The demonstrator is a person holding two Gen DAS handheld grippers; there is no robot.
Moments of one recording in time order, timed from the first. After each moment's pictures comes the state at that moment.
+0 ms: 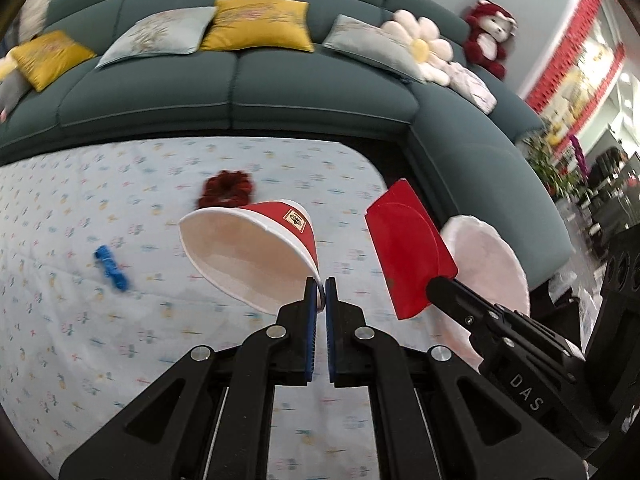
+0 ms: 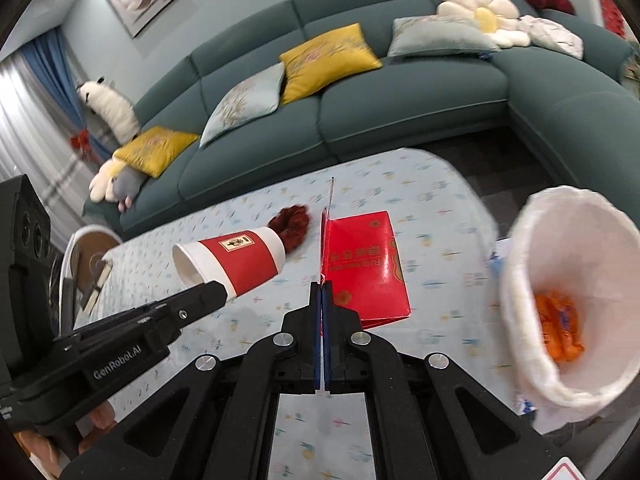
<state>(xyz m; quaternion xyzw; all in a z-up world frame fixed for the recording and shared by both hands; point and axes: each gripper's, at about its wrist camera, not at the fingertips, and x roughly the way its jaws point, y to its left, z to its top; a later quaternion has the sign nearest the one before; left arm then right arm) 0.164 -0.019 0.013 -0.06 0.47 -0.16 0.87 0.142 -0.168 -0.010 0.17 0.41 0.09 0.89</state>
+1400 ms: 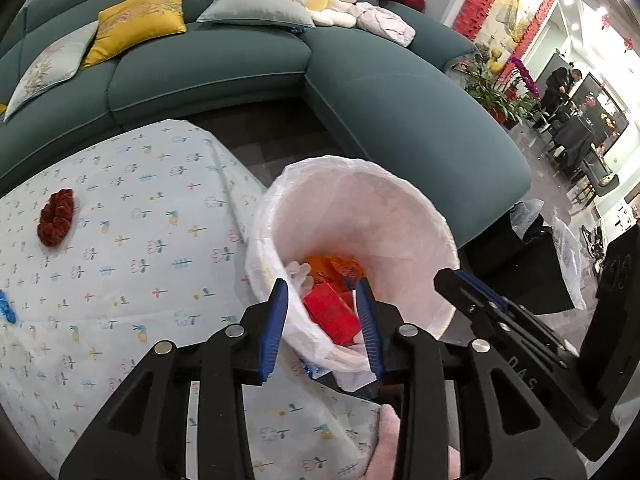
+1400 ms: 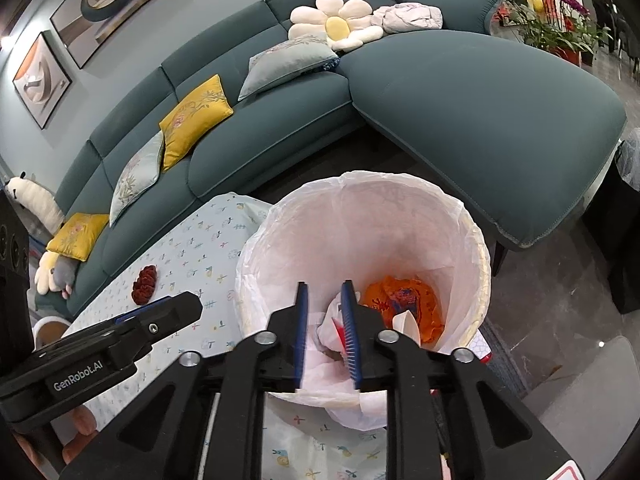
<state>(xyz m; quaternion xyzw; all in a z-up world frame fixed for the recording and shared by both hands) 0.140 -0.212 -0.011 0.01 0.49 -0.26 0.83 0.070 -0.366 -0.043 0.25 0.38 -0.07 0.89</state>
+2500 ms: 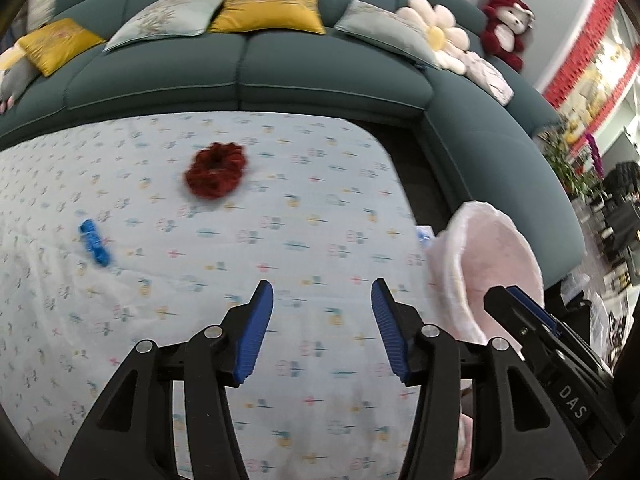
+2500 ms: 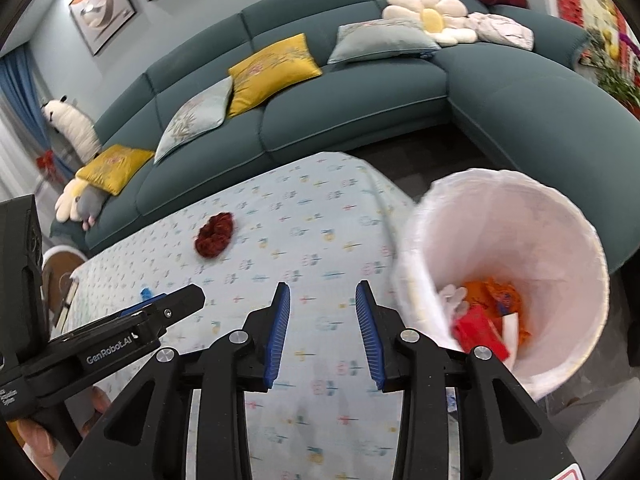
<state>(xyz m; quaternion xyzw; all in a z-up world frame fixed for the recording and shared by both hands) 0.165 -0.024 -0.017 -0.07 0.49 -0.12 0.86 0.123 -0.209 -0.024 0.16 0.42 0.03 0.89</state>
